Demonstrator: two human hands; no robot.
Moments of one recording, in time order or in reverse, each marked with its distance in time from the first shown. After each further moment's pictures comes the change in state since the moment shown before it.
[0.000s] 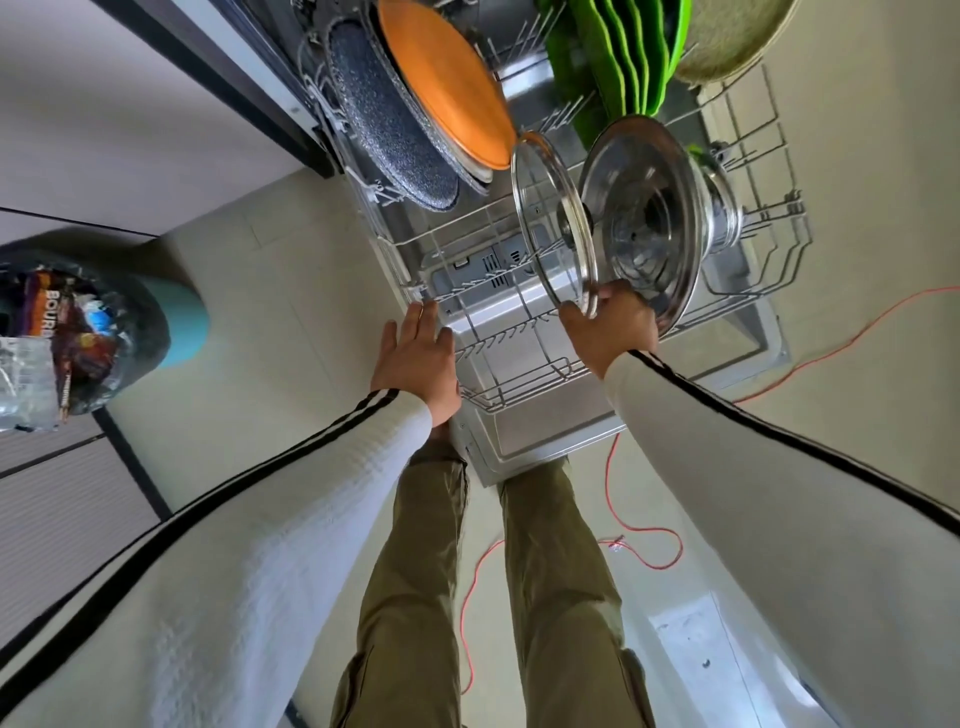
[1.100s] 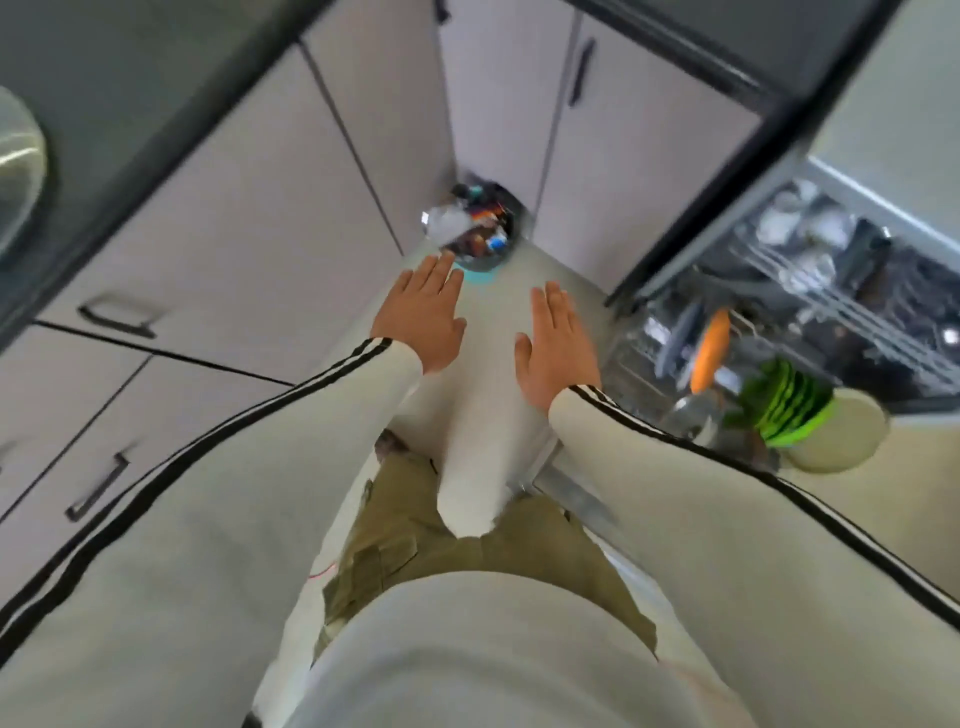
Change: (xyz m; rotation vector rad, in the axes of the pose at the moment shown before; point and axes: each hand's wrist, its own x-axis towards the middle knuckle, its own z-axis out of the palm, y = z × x) left_hand -0.490 -0.074 -0.067 -0.564 0.492 -0.818; right_hand -0.411 -0.178 -0.075 -0.646 -0.182 -1.480
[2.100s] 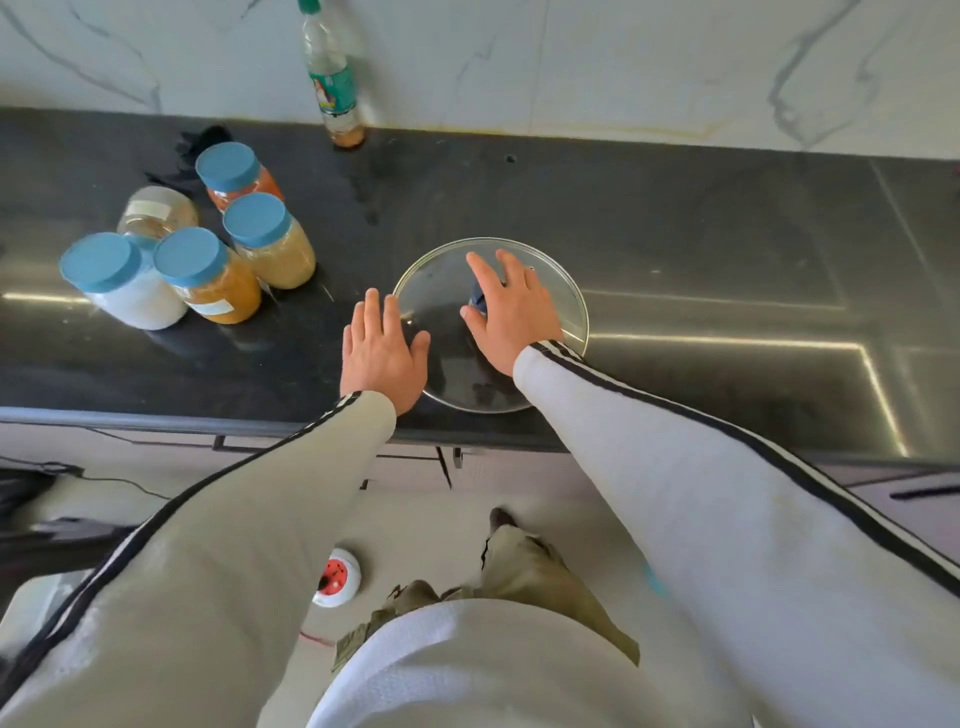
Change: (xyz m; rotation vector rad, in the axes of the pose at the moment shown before) left_hand -0.145 -0.493 -0.054 -0.491 0.524 -1.287; right_hand 0.236 -0.647 0.059 -0.158 -0.068 -1.126
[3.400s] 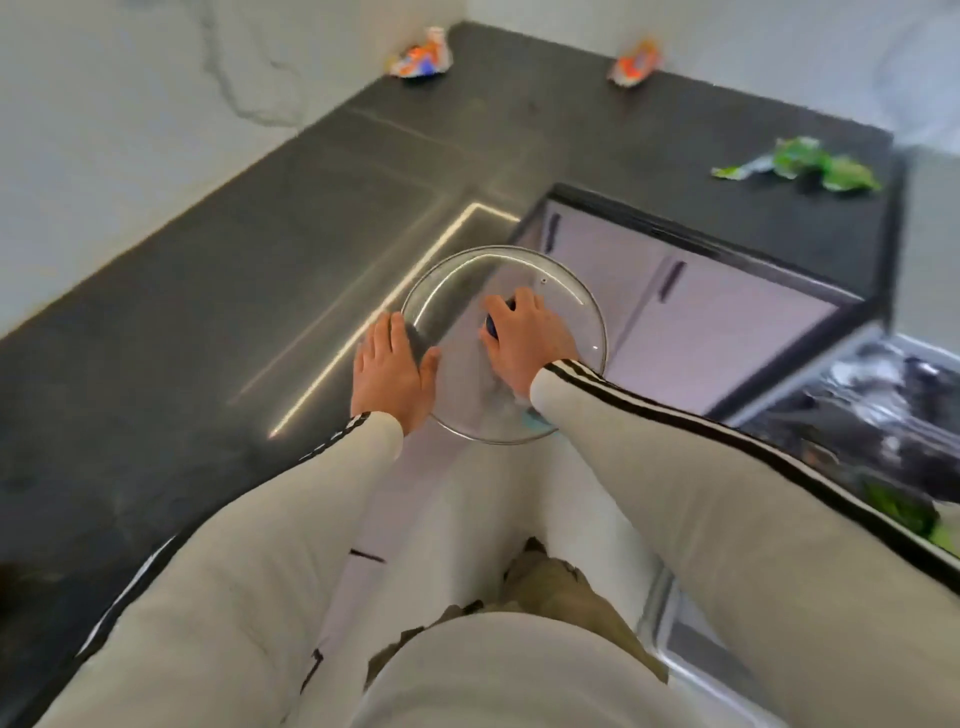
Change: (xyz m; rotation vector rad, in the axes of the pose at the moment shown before) left_hand -0.116 0.184 0.045 -0.073 -0.288 1.054; right_hand -0.299 0.071 -0.092 -0.141 0.277 0.926
